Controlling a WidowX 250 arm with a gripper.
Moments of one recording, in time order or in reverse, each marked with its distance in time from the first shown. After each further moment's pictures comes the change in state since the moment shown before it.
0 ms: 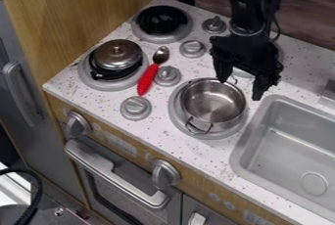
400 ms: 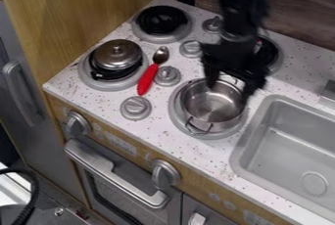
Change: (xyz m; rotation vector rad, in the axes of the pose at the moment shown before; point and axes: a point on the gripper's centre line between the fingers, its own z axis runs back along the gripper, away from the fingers) arm -0.008 0.028 -0.011 0.011 0.062 0.067
